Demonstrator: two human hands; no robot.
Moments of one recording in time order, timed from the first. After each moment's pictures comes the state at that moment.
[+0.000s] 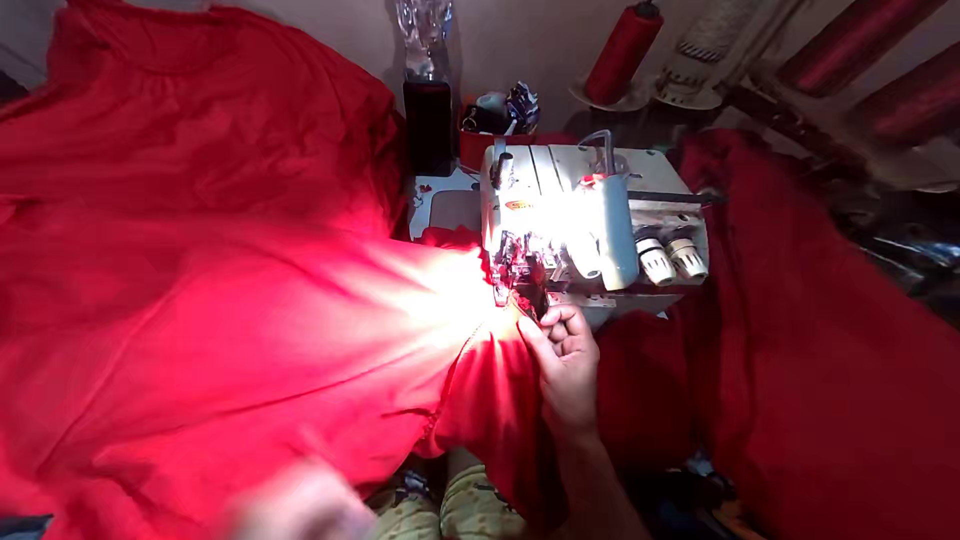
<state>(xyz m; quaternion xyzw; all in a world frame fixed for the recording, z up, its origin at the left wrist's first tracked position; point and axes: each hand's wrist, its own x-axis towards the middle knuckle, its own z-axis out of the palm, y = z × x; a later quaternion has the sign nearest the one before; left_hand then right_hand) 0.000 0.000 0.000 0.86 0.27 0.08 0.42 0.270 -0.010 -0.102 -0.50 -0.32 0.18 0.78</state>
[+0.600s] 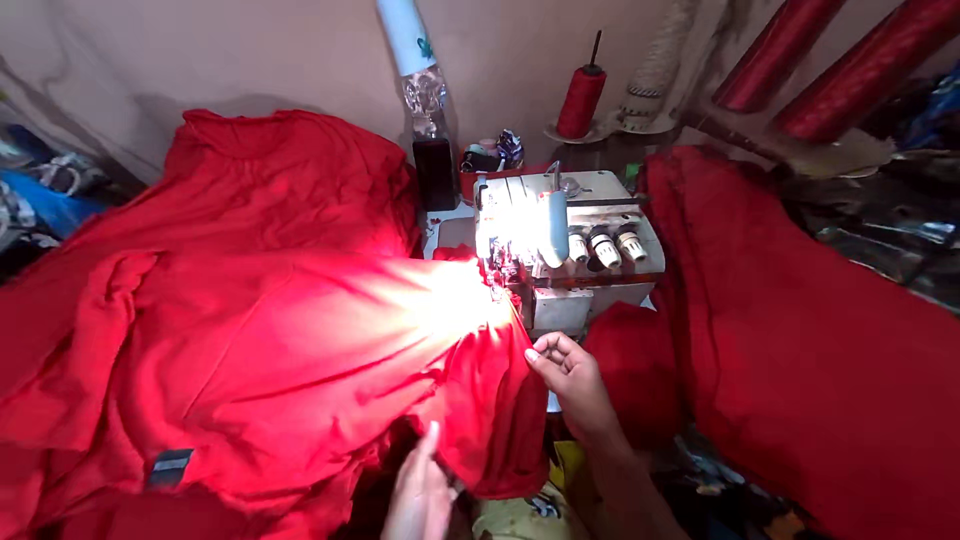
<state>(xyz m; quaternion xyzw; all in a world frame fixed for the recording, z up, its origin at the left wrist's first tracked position) 0.076 -0.056 -0.060 0.33 0.49 0.37 0.72 0.274 -0.063 -0.097 -0.53 -0.32 0.33 0.71</state>
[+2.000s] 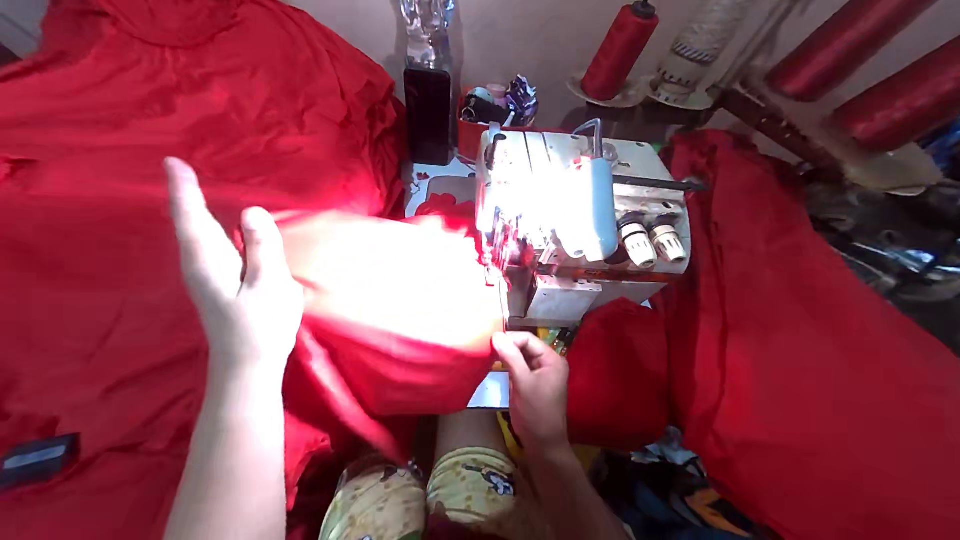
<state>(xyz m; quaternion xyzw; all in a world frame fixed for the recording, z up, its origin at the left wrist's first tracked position) 0.055 0.139 -0.032 0.73 0.38 0.56 0.10 0.240 -0.039 -0.108 -0.53 -0.29 0.27 0.76</state>
